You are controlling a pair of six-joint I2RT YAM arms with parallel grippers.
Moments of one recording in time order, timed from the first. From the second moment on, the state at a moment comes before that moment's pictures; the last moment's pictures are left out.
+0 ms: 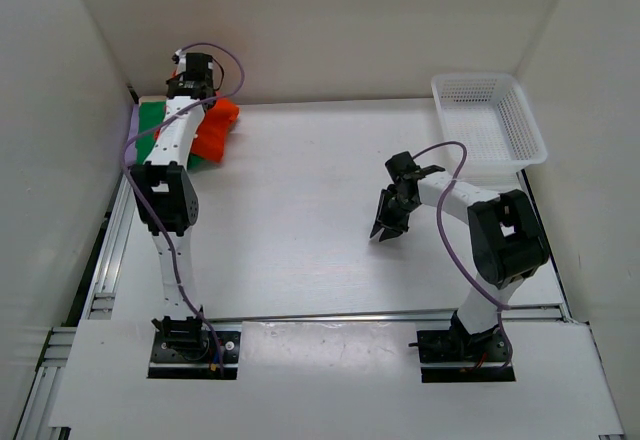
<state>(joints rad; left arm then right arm) -0.05 2.25 2.21 -0.78 -0.77 0.00 0.42 1.74 1.08 -0.67 -0.25 0.66</state>
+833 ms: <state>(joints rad) 0.18 2.48 2.43 -0.67 -0.76 0.00 0.42 1.81 1.18 -0.73 -0.25 0.62</state>
